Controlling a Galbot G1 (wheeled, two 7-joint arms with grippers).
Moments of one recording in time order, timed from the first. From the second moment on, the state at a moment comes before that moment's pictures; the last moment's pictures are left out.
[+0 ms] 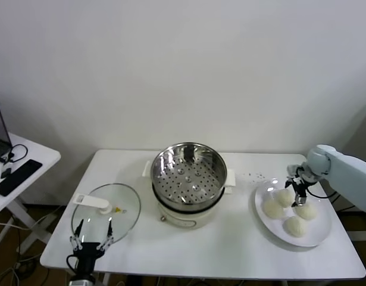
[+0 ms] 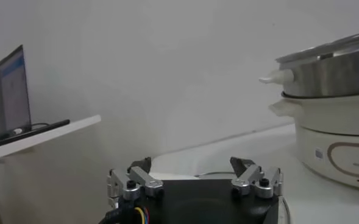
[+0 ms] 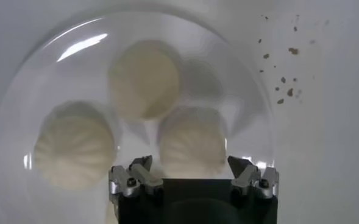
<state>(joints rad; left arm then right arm) 1.63 -1.59 -0.75 -1.82 0.18 -0.26 0.04 0.14 0.73 -1.11 0.87 0.06 -0.06 -1.00</state>
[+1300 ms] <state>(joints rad) 1.63 -1.58 -0.76 -1.82 0.20 -0.27 0.04 0.52 0.68 -1.36 1.10 0.22 0.04 -1.04</state>
